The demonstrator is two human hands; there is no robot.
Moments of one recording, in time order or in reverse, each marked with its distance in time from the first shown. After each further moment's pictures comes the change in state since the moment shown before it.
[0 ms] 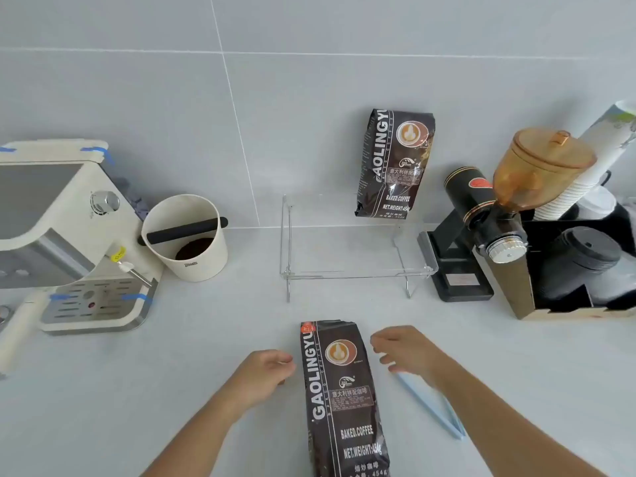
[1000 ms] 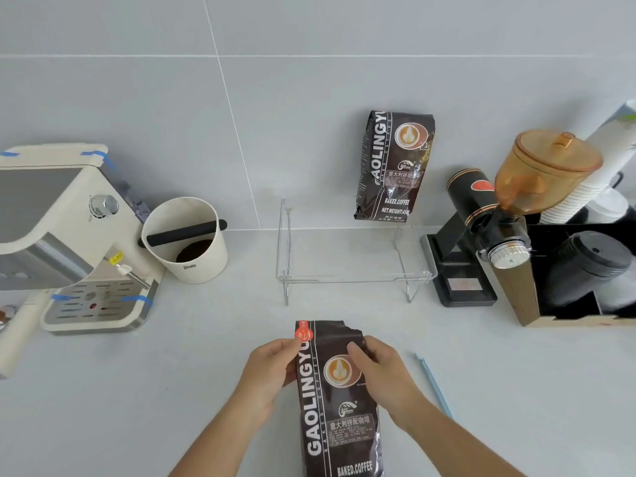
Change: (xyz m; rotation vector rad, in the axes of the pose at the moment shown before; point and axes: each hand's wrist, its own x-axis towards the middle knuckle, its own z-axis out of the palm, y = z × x) left_hand -0.018 0.045 0.031 -0.614 0.125 0.033; right_hand -0.024 -0.003 0.051 0.273 0.129 -0.156
